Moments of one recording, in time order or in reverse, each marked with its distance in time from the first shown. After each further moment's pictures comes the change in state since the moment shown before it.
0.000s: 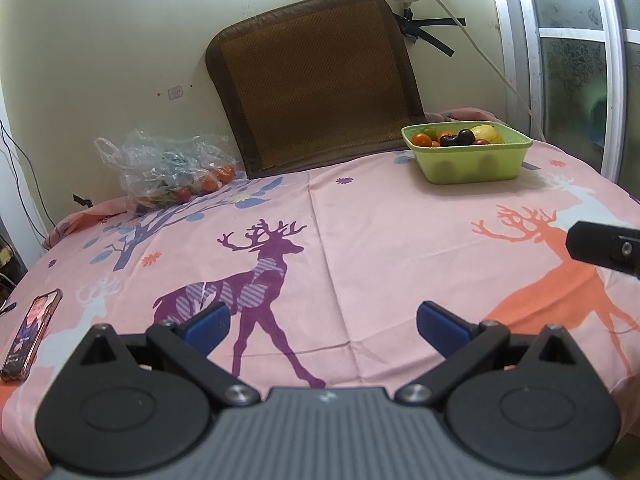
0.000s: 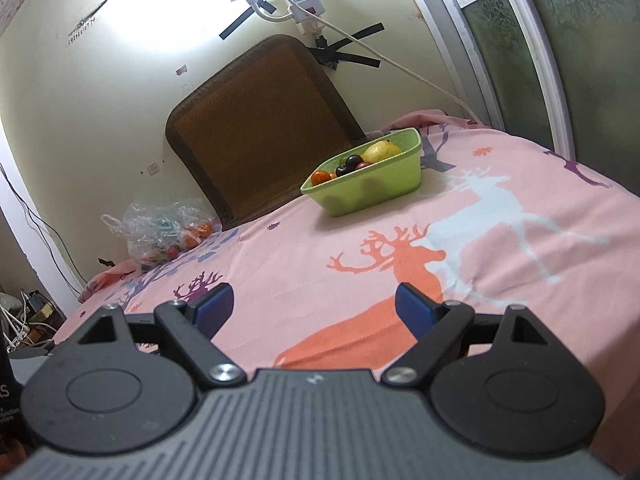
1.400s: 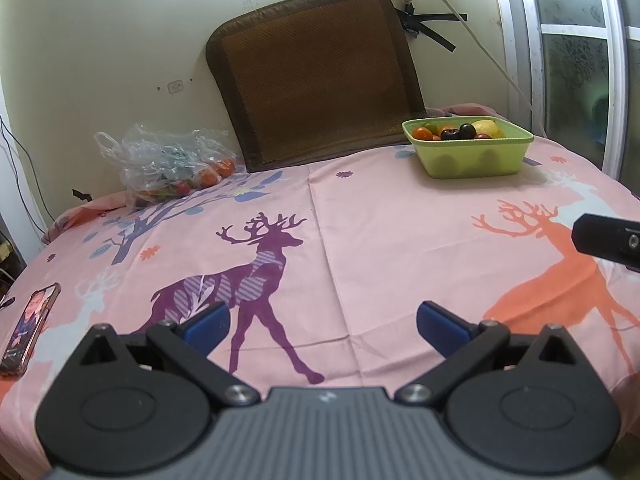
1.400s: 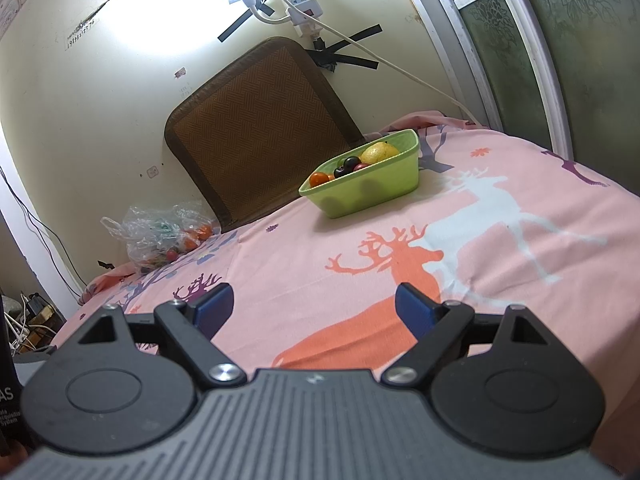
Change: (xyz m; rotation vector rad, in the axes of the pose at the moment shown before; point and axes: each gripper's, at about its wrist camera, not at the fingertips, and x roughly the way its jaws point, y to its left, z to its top) left arm 0.002 0.001 -0.003 -0.006 0.011 0.000; right arm -0.001 -0.001 0.000 0.003 -0.009 0.000
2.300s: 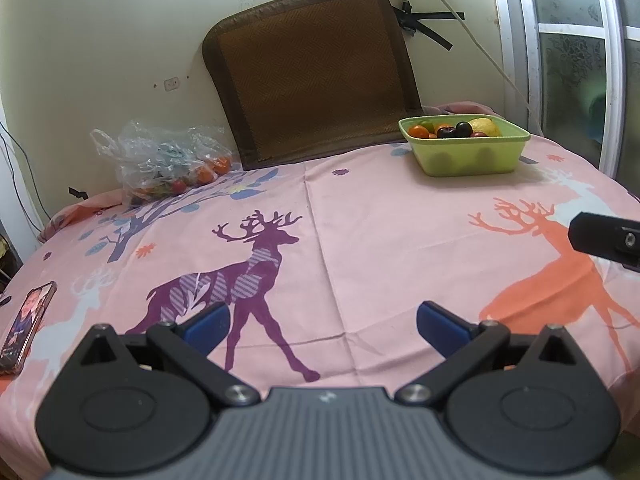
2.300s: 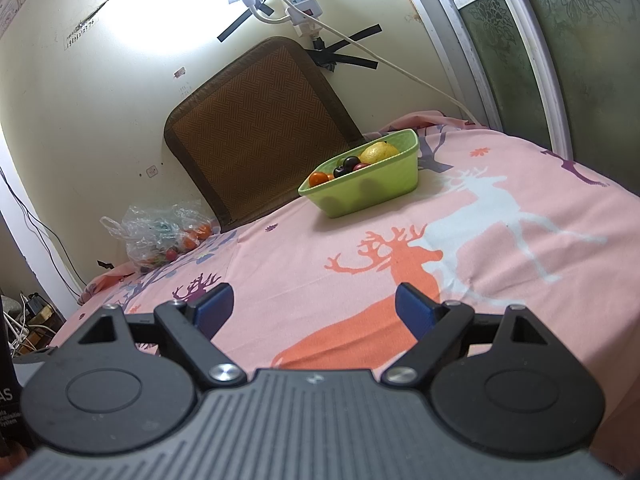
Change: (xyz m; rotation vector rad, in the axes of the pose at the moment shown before) left arm 0.001 0.000 -0.001 0.002 0.007 -0.015; right arm 0.000 0.000 0.000 0.001 0.001 0.000
